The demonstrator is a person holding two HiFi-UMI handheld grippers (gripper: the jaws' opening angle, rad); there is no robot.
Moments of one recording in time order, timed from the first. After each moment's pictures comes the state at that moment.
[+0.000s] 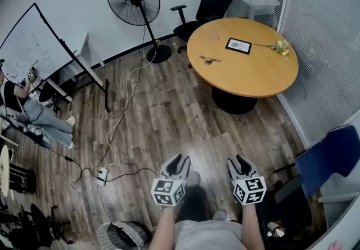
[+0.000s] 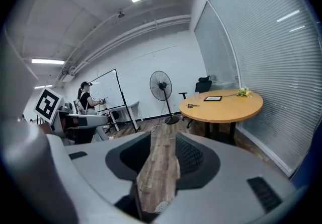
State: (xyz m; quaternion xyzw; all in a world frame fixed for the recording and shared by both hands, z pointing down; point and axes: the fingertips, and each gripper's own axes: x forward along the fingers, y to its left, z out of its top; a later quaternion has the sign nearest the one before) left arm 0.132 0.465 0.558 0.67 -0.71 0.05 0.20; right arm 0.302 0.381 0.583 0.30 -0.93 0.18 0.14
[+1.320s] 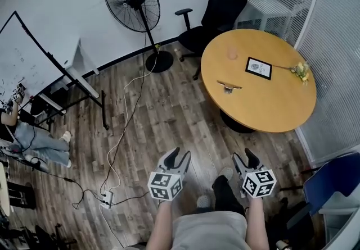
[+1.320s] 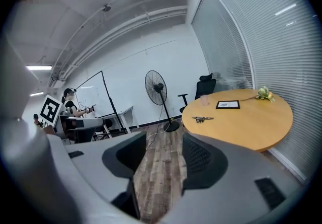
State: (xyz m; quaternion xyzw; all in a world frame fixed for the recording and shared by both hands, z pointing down) left arm -0.130 0.261 0.529 0.70 -0.68 0.04 0.21; right arm 0.069 0.169 0.557 0.31 -0.92 0.20 0.13
